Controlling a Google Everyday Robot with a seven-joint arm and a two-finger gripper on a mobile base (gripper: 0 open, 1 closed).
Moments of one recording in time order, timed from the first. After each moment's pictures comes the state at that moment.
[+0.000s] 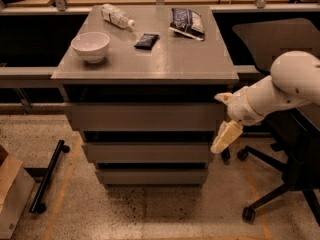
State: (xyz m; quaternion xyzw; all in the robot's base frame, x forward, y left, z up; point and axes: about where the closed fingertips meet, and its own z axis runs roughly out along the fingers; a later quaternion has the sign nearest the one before) arm 0.564 -0.172 0.749 -0.61 0.73 0.11 0.28
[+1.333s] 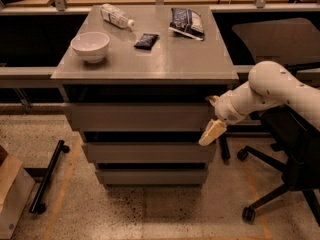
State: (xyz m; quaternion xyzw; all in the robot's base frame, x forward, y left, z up) arm 0.622 -0.162 0.680 -0.61 0.73 0.14 0.27
